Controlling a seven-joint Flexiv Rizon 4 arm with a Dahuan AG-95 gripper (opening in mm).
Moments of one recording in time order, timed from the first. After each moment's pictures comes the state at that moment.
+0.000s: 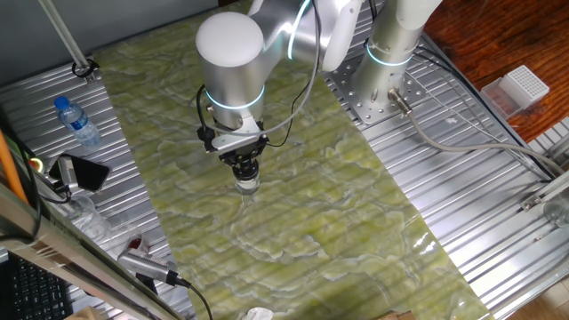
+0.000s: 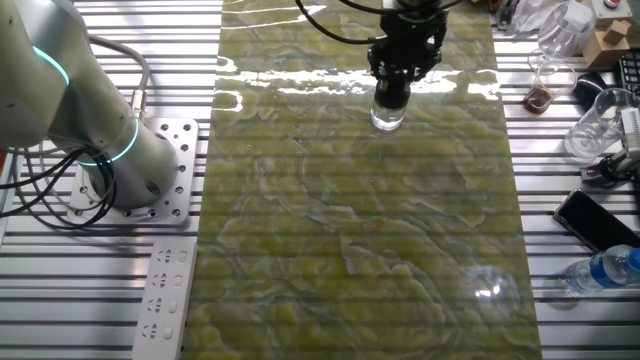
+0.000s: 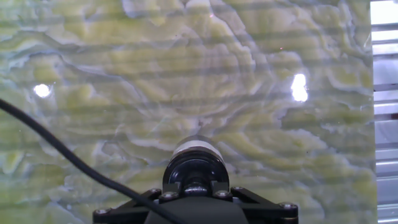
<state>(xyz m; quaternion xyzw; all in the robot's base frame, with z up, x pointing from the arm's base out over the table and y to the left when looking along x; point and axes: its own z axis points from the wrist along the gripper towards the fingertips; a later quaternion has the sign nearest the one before) 0.493 0.114 0.123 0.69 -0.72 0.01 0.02</state>
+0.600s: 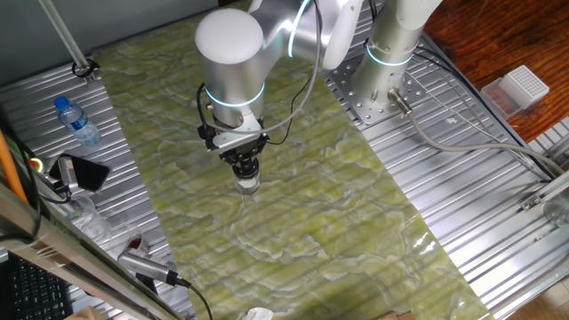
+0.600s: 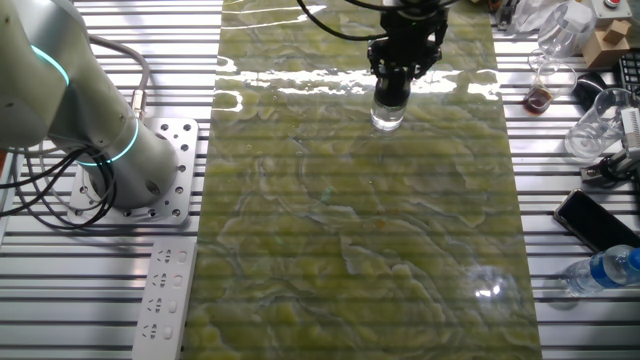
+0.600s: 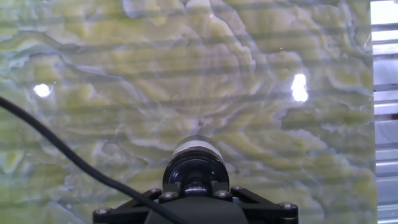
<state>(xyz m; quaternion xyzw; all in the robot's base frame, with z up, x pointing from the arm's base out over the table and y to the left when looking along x) 0.491 0.113 0.131 0.70 -0.72 0.02 0.02</state>
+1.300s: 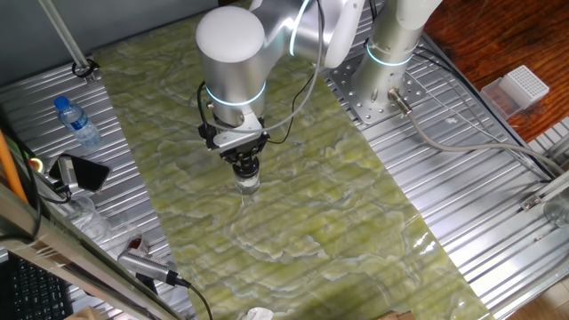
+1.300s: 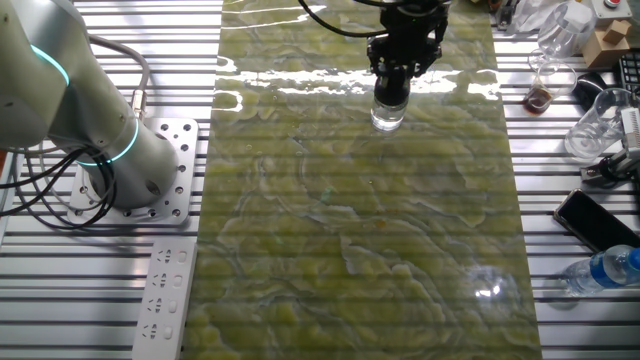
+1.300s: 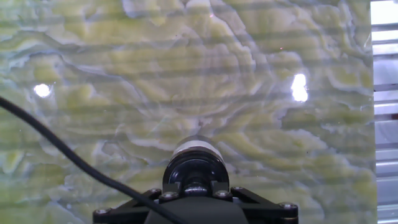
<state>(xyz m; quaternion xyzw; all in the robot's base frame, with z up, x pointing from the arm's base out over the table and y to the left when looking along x) 0.491 0.114 0.133 0.70 -0.72 0.02 0.02</state>
